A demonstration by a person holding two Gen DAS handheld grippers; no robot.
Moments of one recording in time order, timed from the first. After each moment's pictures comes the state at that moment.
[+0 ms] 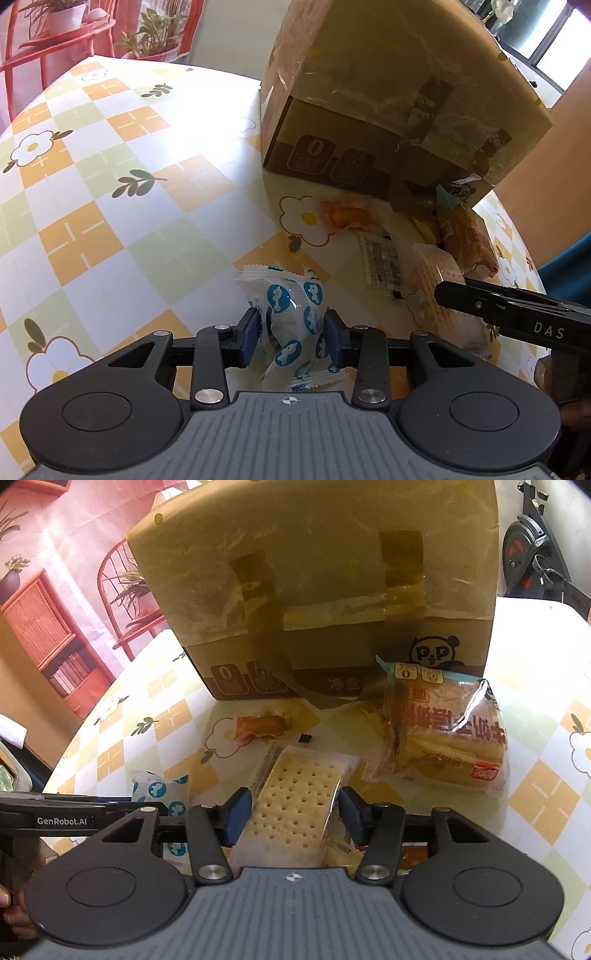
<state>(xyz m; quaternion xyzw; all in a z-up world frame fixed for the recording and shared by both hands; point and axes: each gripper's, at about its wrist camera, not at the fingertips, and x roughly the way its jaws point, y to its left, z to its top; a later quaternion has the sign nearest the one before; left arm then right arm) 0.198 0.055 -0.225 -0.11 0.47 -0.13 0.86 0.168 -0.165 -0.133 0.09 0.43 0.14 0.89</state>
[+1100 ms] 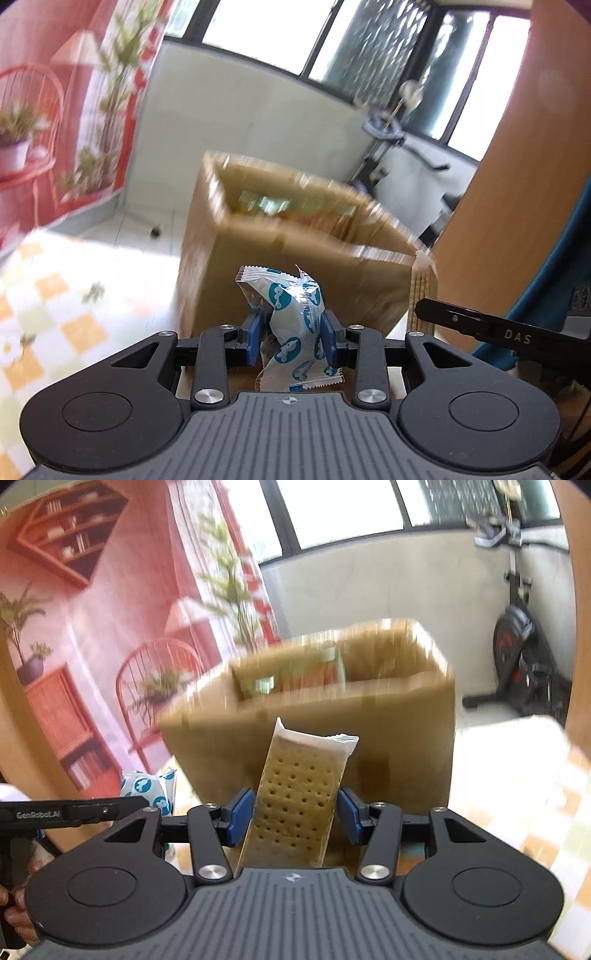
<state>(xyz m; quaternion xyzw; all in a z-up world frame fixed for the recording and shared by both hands) 0.219 0.035 -0.082 -0.11 0.26 -0.22 0.93 0.172 -0.205 -0.020 0.12 0.26 0.14 0.95</state>
